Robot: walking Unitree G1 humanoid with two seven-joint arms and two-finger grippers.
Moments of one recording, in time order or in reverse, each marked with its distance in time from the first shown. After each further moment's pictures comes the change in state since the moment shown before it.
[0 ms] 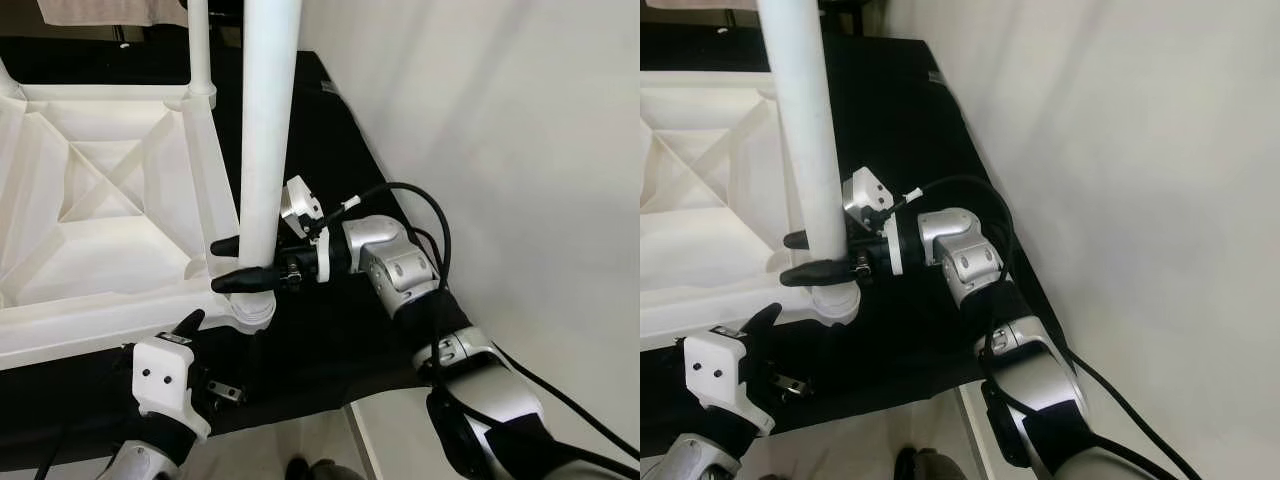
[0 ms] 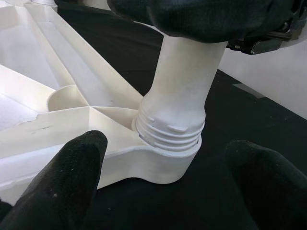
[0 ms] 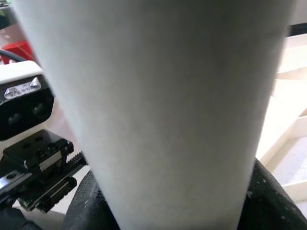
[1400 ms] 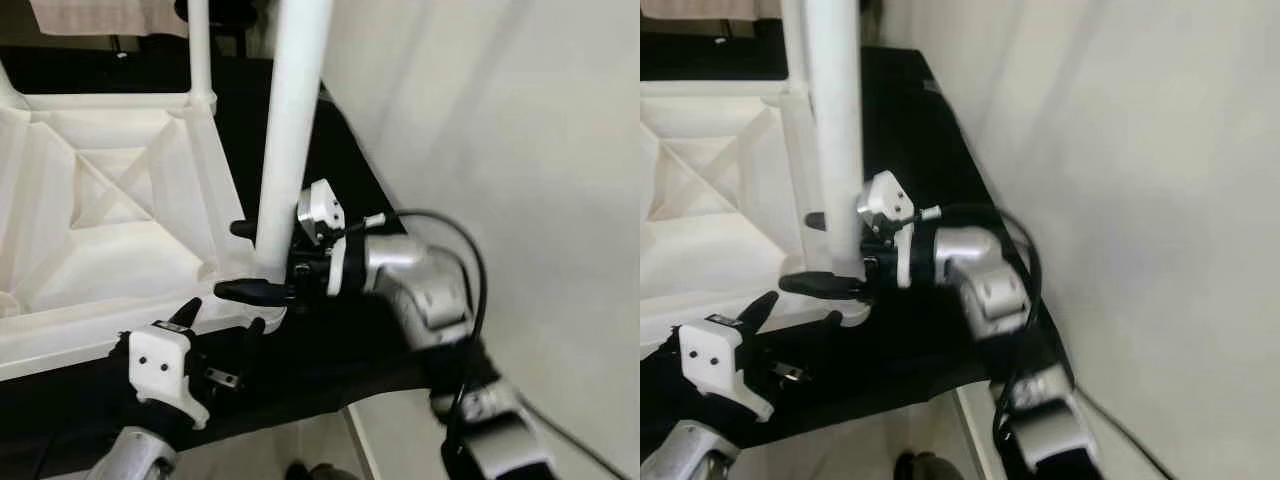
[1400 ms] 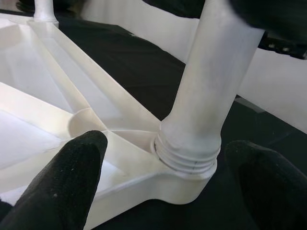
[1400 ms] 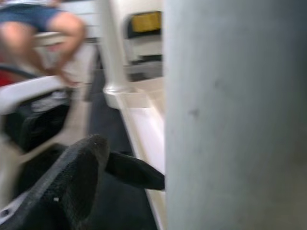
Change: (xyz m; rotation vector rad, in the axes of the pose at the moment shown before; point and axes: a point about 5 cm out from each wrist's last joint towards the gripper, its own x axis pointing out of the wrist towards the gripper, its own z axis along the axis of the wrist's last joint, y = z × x) left arm 0.007 0.006 0.003 0.007 -0.028 0.005; right arm -0.005 0.027 0.011 -0.066 -0.041 -0.073
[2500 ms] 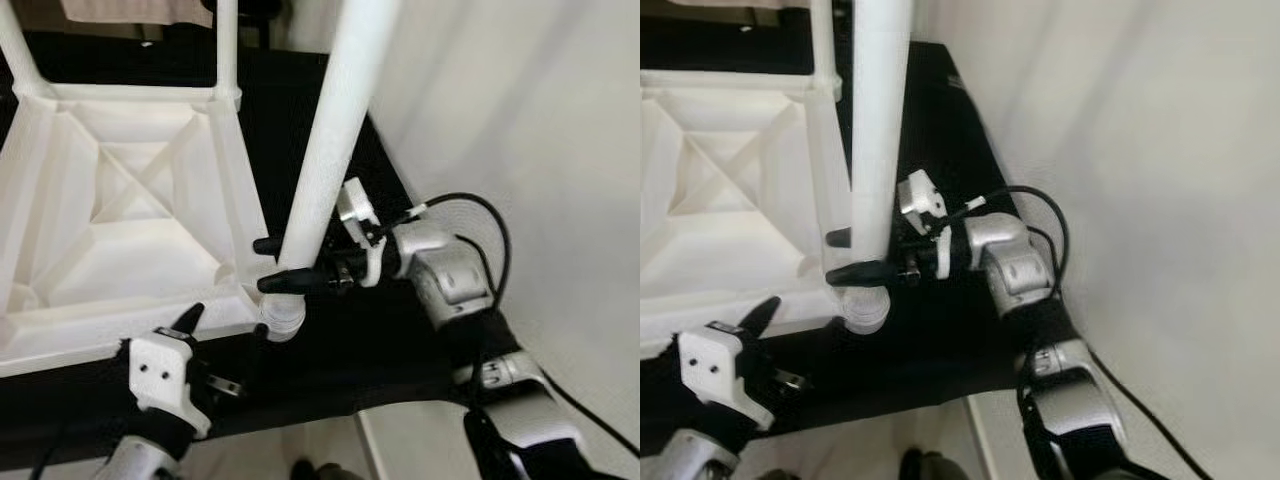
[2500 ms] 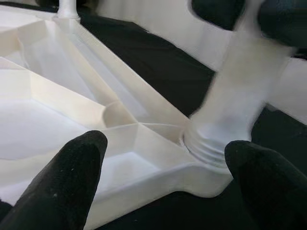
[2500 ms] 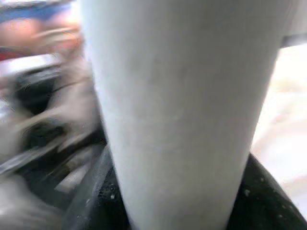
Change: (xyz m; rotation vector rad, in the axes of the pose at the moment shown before) left arm -0.006 -0.002 0.001 -0.003 0.010 0.004; right arm -0.027 0.002 -0.025 0.089 -0.038 -0.263
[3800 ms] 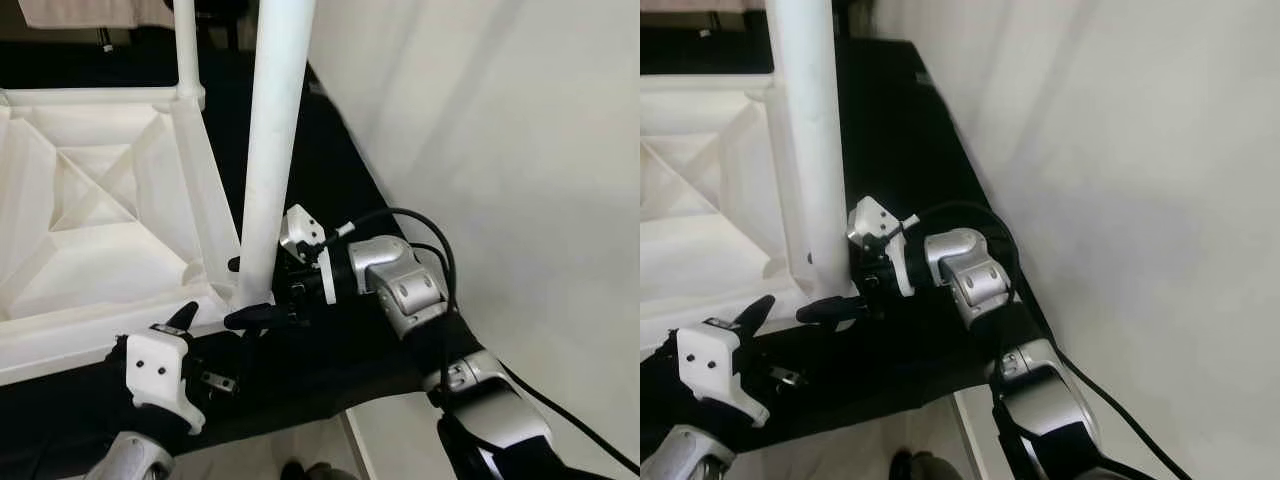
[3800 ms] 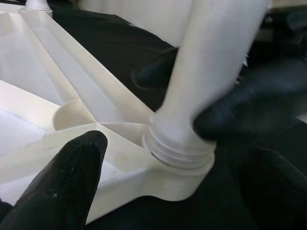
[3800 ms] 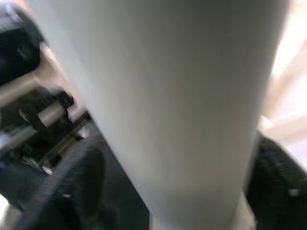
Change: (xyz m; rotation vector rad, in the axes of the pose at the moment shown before) left arm 0.000 0.002 0.000 0.014 0.007 0.010; right arm 0.039 -0.006 -0.007 0.043 0.189 0.322
